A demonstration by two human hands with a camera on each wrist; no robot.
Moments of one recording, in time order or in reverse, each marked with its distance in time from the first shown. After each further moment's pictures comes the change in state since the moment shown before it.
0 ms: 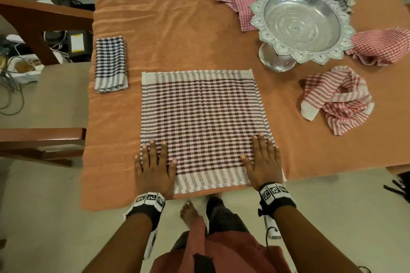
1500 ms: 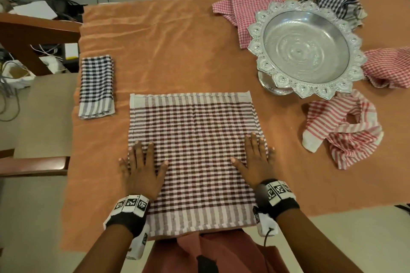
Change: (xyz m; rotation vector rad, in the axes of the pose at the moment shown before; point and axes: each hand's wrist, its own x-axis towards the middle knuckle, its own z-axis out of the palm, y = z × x) left_hand 0.089 0.024 -0.050 -0.058 -0.174 -0.108; right_hand 0.101 -0.011 -0.058 0.075 -0.276 -0.018
